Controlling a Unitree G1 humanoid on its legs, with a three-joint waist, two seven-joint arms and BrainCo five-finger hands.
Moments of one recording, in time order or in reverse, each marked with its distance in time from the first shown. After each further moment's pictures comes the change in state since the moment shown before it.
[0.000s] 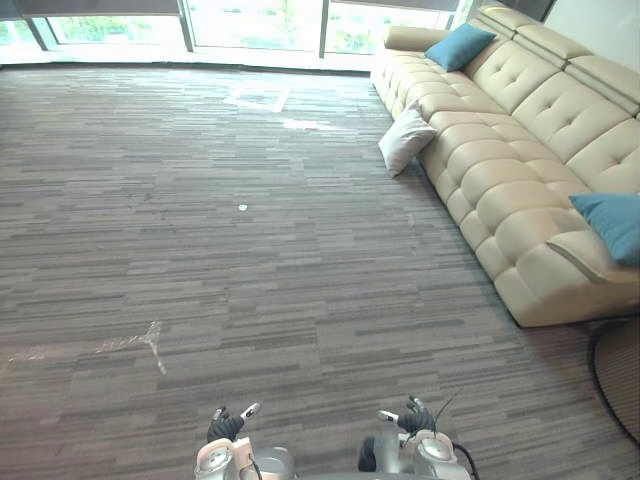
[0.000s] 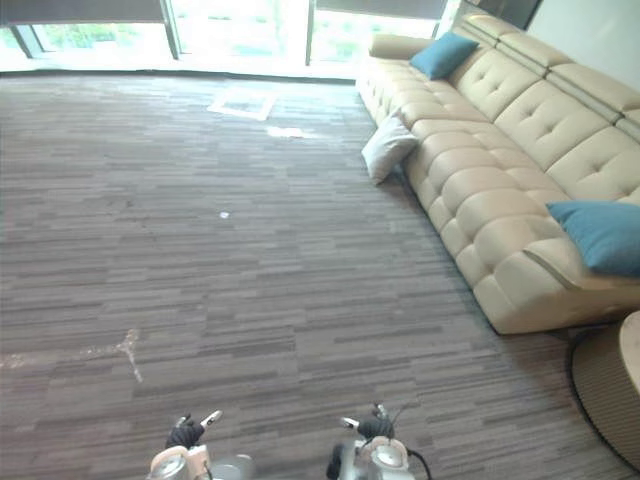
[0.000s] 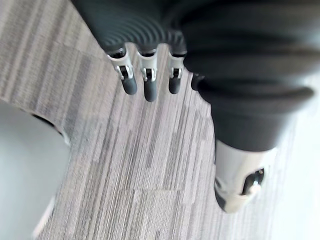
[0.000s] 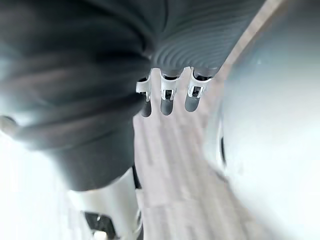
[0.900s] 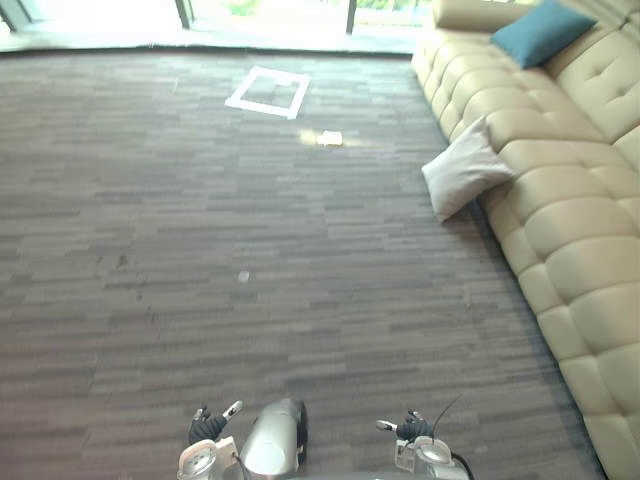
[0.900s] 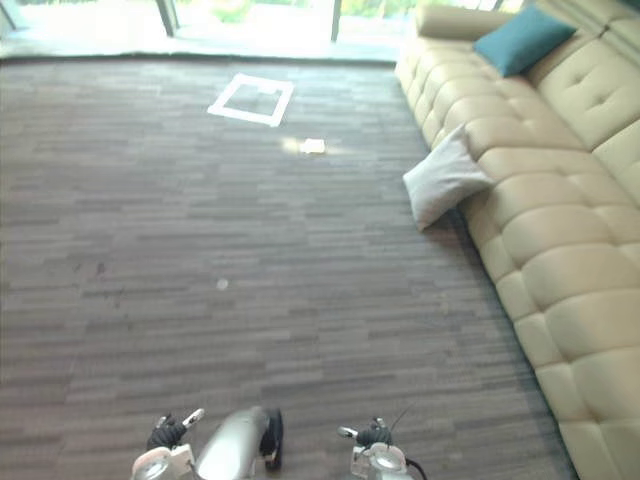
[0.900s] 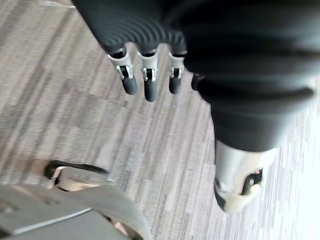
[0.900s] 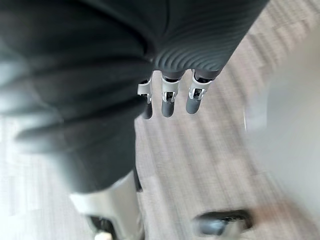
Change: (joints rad) left arm 0.037 0.040 0.028 -0.074 -0.008 0.001 0.002; right arm 0.004 0.002 0.010 0.069 0.001 0.016 -0.019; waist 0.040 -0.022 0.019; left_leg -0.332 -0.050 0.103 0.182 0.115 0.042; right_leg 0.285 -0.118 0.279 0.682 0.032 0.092
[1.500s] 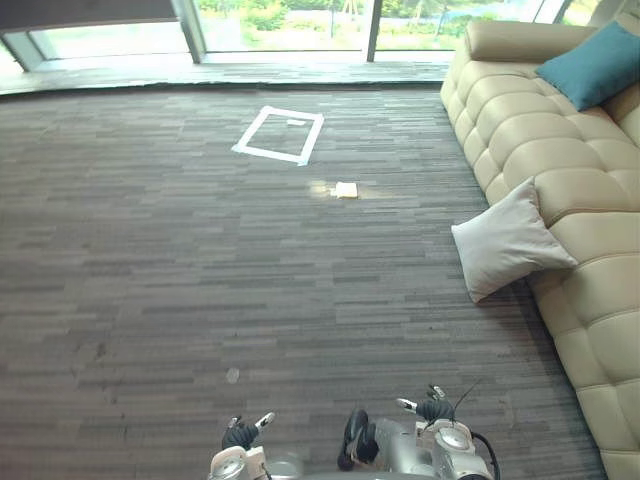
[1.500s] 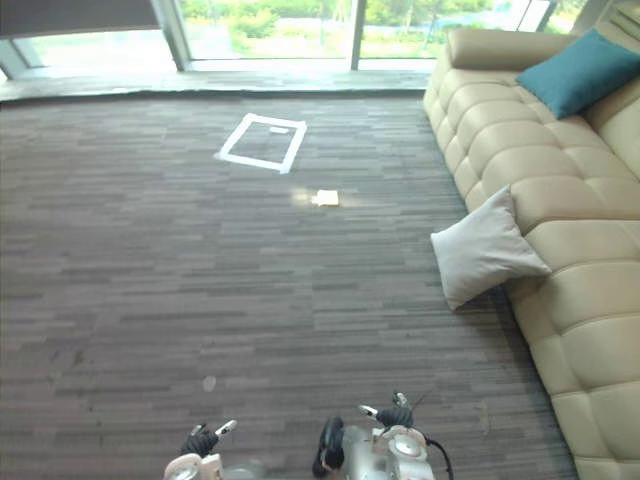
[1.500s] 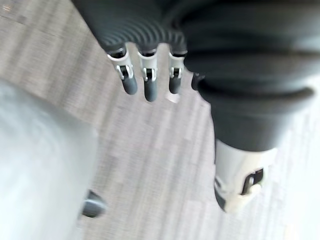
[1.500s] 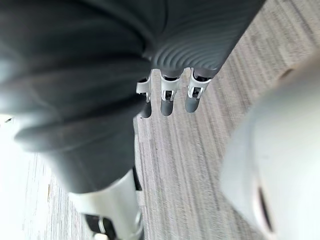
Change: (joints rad) left arm -0.008 -0.064 -0.012 0.015 0.046 -0.005 -0.011; right arm -0.027 -0.002 -0.031 -0.029 0.012 0.002 0.019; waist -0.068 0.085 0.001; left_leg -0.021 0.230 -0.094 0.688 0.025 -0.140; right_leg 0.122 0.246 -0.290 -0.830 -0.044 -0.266
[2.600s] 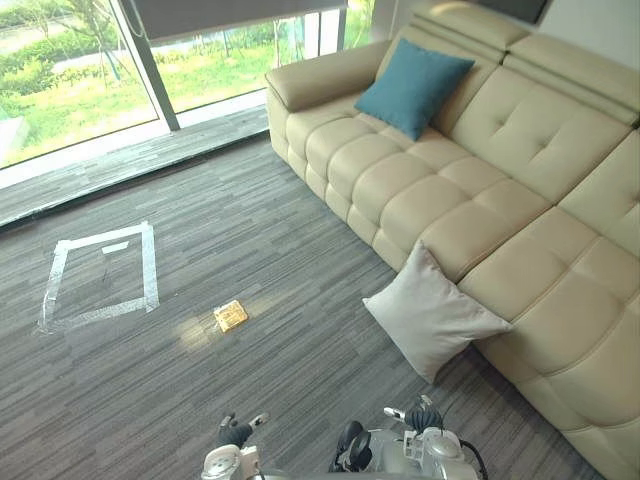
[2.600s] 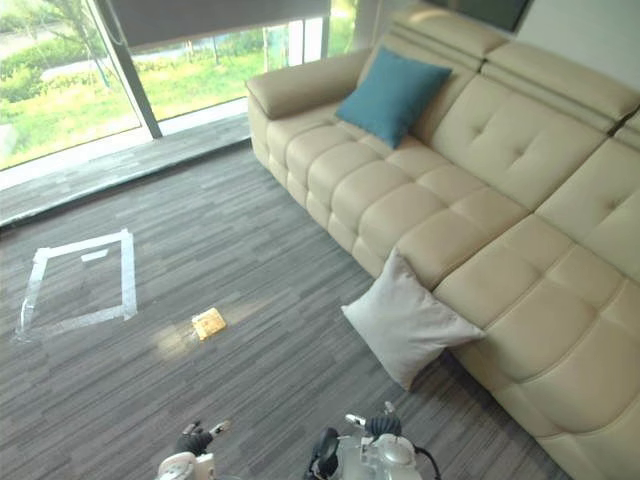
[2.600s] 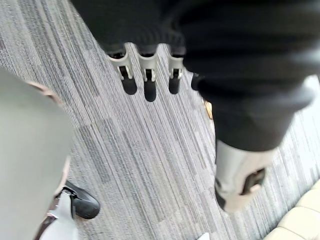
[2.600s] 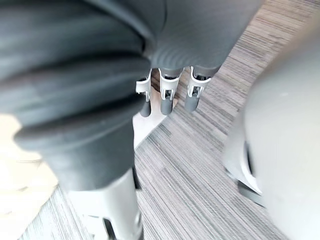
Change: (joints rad) left arm -0.022 -0.017 -0.012 0.029 0.039 0.008 -0.005; right arm 0.026 -0.016 0.031 -0.033 -0.024 0.000 -0.001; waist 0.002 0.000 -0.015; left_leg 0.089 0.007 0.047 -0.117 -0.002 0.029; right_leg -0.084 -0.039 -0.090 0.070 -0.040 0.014
